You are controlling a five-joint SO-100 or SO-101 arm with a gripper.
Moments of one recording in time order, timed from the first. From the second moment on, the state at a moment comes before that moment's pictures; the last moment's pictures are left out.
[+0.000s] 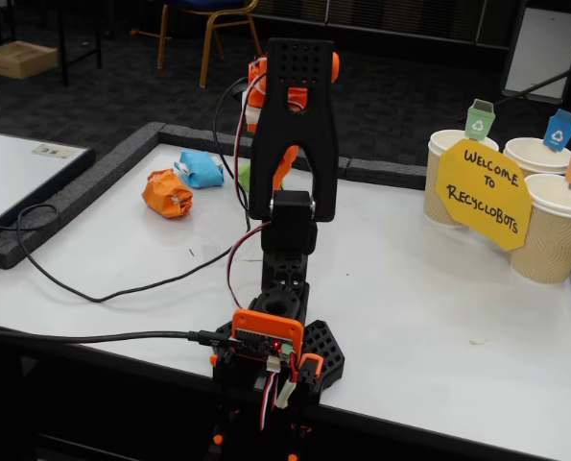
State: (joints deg) arm -20.0 69.9 90.4 56.0 -2.5
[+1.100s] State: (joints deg) arm -14.9 78.7 85.1 64.4 -2.5
